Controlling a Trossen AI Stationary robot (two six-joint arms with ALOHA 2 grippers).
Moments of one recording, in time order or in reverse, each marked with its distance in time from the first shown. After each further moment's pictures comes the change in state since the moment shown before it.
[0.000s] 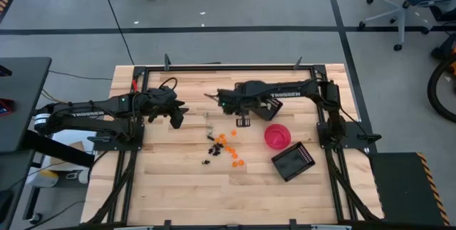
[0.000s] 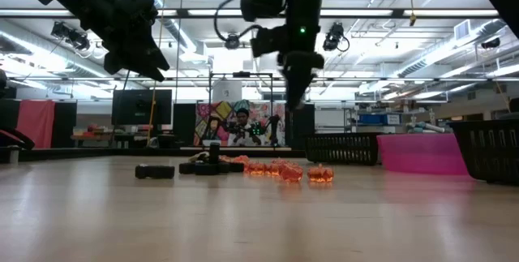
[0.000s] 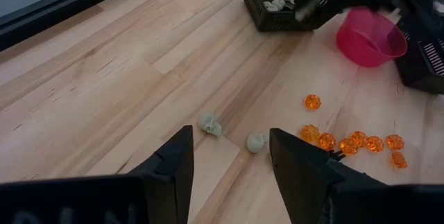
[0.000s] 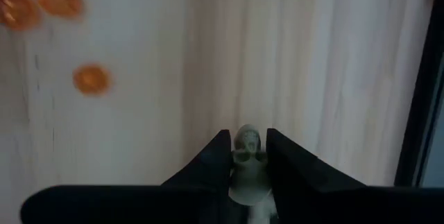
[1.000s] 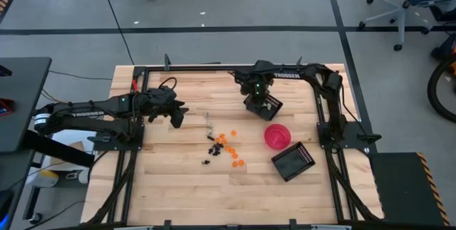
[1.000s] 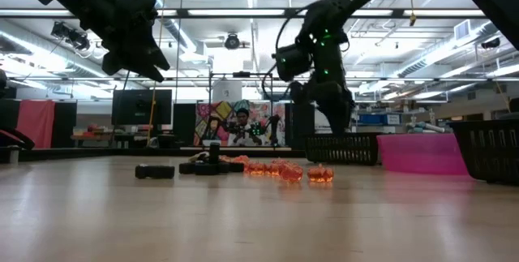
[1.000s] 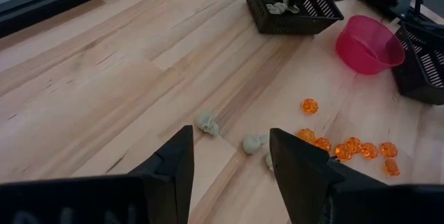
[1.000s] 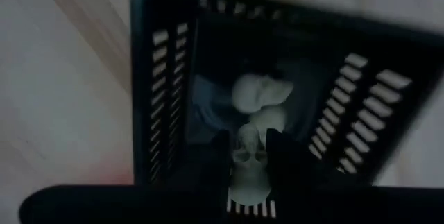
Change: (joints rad) left arm 0.000 0.000 0.000 0.000 0.000 -0.052; right arm -0.311 -0.001 -0.193 -0.088 -0.319 0.221
